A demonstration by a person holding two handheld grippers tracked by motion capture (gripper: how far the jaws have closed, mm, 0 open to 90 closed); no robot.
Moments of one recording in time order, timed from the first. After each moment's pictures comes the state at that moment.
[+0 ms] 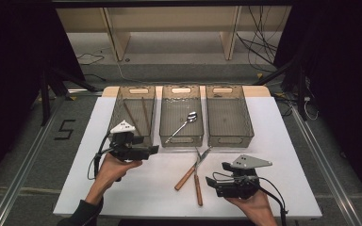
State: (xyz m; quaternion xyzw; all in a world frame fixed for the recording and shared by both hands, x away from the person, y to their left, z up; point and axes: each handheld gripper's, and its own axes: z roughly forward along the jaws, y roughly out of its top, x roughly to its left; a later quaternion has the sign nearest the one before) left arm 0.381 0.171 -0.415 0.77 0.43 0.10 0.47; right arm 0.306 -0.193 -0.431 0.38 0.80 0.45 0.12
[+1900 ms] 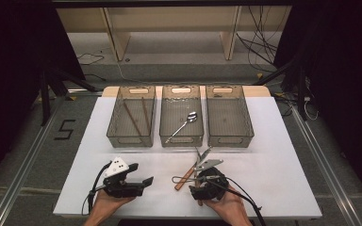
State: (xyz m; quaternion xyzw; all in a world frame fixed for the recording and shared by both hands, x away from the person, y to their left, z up) left arm 0.311 0.183 -0.476 0.77 0.40 0.15 0.48; right arm 0.321 -0.117 -0.470 0.40 0.87 0.27 0.11
